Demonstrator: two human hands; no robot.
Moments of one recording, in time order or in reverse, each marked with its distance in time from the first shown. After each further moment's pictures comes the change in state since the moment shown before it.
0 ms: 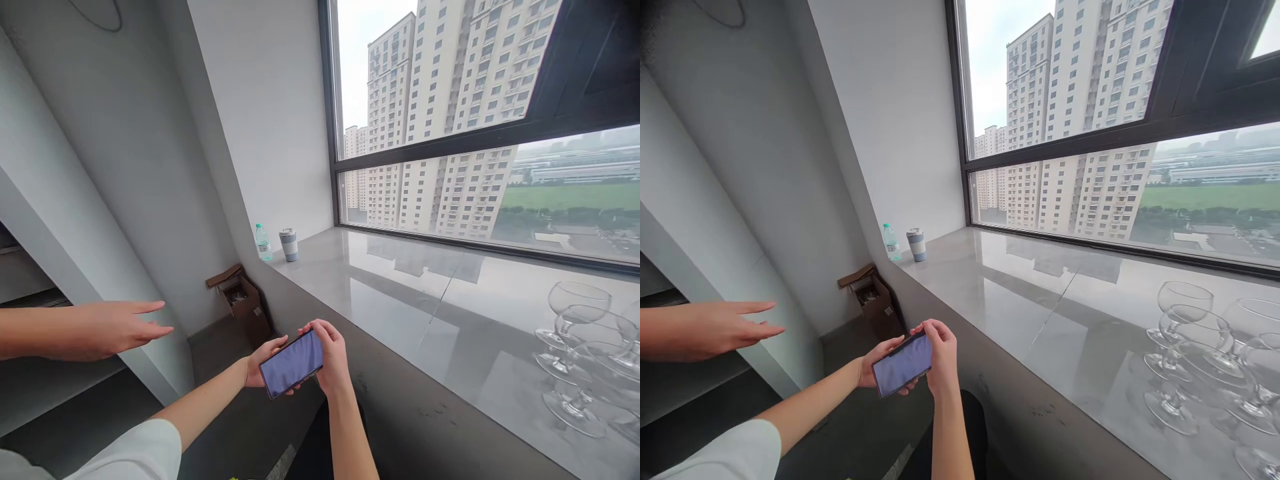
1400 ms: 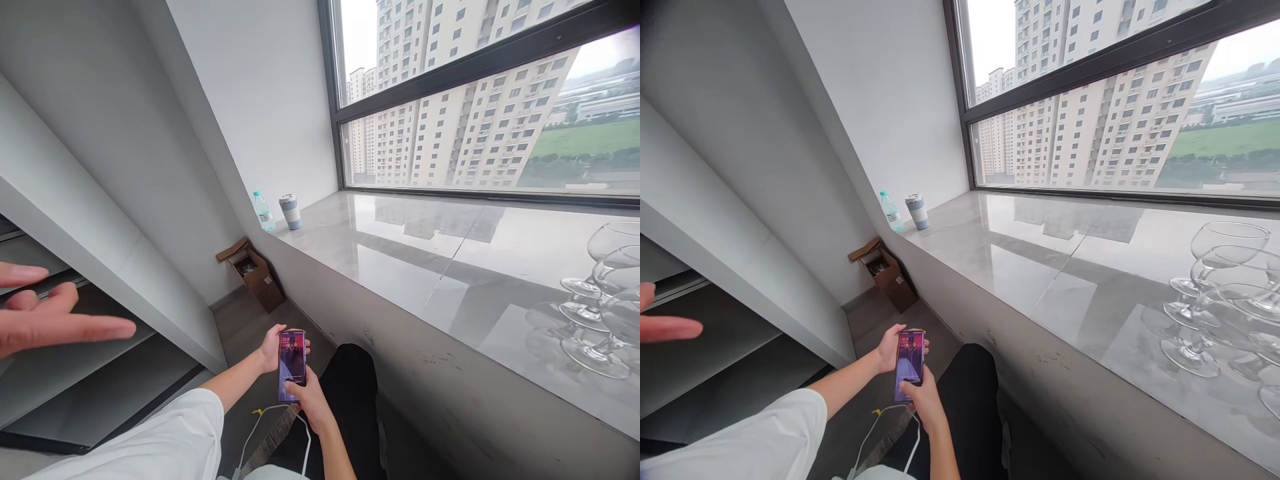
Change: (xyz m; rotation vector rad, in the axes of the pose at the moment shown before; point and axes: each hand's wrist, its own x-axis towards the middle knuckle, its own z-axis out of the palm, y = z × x) left_hand 0.042 -0.068 -0.089 0.037 0.114 -0.022; right_hand -0.105 0.180 -0.087 -0.195 0.075 0.536
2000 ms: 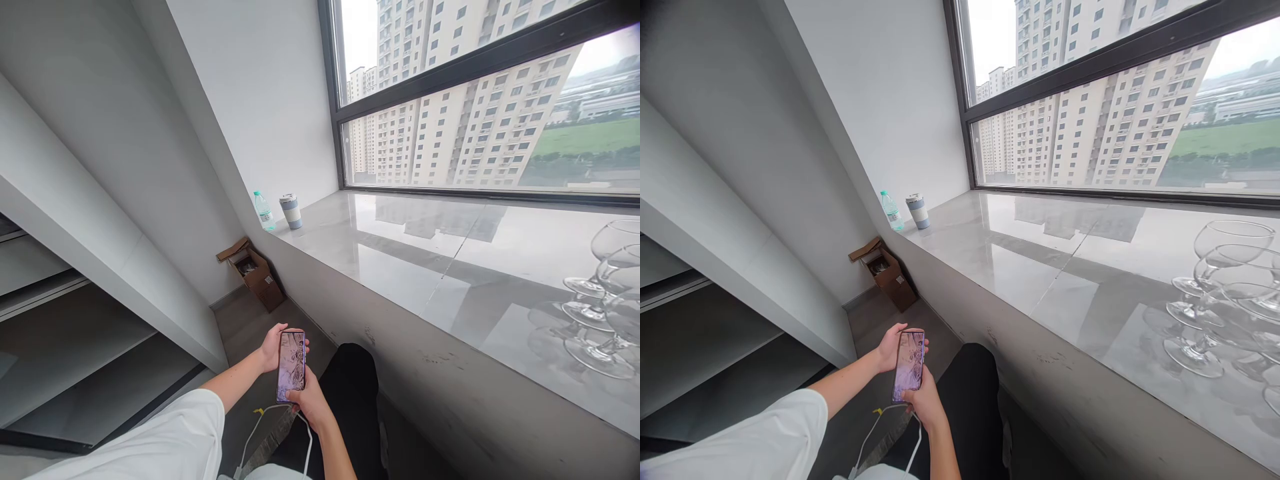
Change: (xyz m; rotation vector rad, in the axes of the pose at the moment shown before) left_hand -0.001 0.003 0.003 0.014 0.039 0.007; right_hand 0.010 0.017 -0.006 -0.068 -0.047 -0.046
